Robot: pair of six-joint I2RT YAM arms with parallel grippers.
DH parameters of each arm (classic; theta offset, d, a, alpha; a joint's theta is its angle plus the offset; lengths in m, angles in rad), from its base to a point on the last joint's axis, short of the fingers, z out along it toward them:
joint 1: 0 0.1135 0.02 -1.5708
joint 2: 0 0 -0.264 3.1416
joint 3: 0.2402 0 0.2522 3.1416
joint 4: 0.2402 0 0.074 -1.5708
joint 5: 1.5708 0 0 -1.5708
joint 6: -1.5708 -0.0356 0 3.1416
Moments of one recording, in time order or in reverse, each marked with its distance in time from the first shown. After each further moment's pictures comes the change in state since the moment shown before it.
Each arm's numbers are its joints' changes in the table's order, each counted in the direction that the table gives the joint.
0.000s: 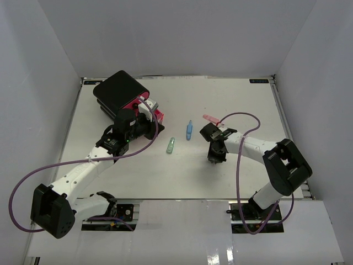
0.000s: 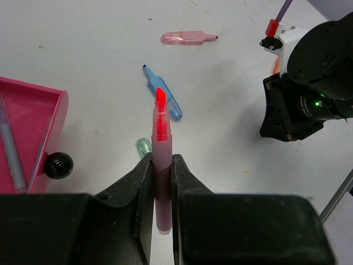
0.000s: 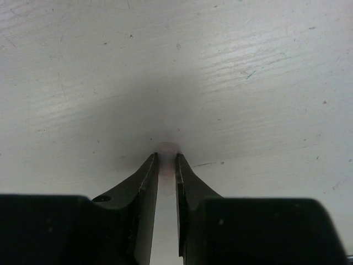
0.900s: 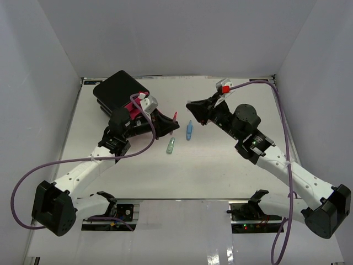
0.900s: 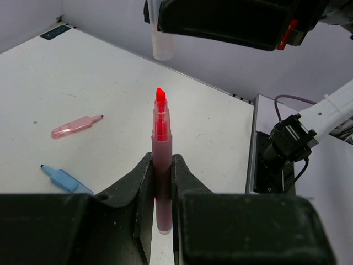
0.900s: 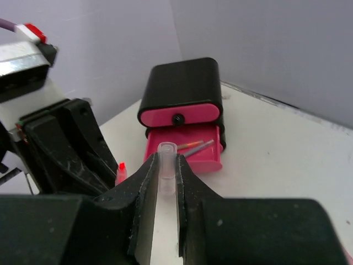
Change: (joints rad) left arm 0.000 0.026 -0.017 -0.423 0.452 0.163; right arm 0.059 -0.505 0.092 -0.853 -0.341 0.617
